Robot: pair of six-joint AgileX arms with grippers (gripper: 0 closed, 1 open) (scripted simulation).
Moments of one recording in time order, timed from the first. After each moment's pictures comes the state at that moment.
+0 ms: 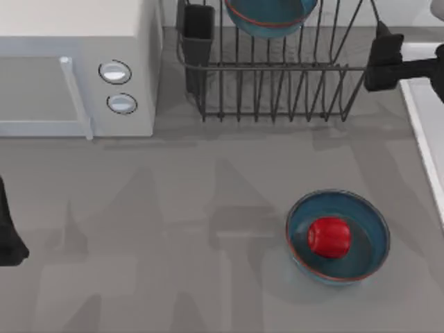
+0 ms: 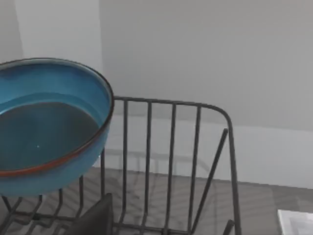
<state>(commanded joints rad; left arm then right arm) 0.00 0.00 0.00 0.00 0.00 0.00 0.35 1.33 0.69 0.51 0.23 0.03</state>
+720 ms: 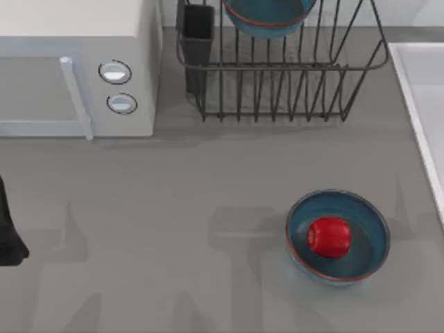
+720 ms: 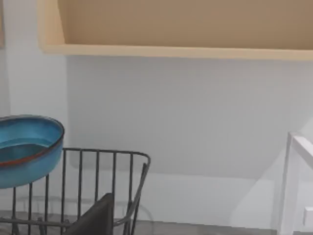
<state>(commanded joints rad) 0.00 0.00 0.00 0.00 0.00 0.00 0.11 0.21 0.18 0.20 0.01 -0.02</state>
